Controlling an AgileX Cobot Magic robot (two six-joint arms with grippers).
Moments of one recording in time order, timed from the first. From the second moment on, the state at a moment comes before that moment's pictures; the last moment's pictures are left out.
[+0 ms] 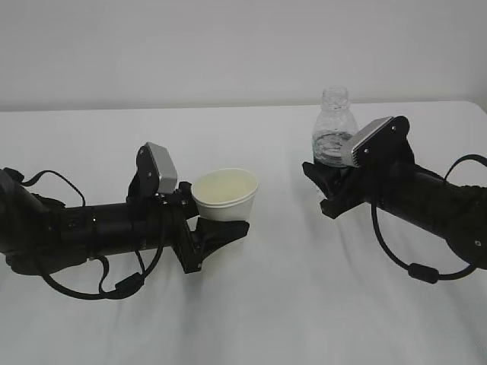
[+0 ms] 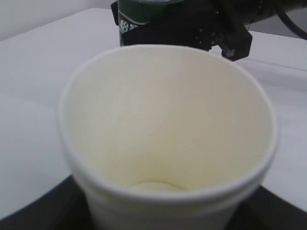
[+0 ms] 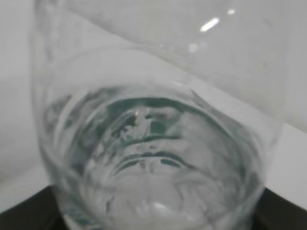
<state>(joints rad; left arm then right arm) -0.38 2.19 -0.86 0.90 -1.14 -0.32 0.16 2.06 -0.76 -0.45 -1.03 -0.12</state>
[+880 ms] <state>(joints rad) -0.42 2.19 -0.86 0.88 -1.14 -0.29 0.16 2.00 -0.82 -0.53 -0.90 -0.23</state>
